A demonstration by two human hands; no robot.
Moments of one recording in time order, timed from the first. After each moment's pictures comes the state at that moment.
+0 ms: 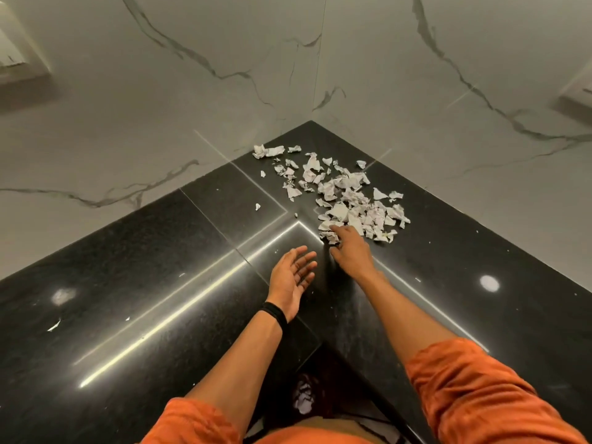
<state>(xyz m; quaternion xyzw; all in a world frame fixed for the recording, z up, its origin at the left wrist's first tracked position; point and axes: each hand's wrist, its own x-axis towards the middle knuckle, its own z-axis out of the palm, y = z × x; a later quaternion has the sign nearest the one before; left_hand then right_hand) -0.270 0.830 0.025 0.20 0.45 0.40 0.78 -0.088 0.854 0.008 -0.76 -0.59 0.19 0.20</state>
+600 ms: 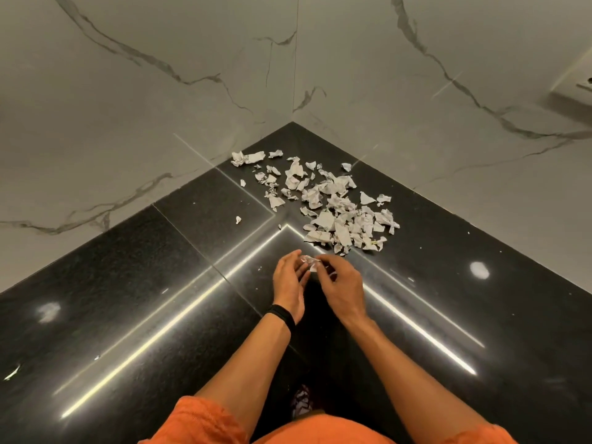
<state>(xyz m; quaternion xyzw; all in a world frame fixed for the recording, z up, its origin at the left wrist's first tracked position) -0.210 0.868 -0.002 0.15 0.48 0.43 0.75 -0.109 0.812 0.000 -0.73 -0.51 0.18 0.42</state>
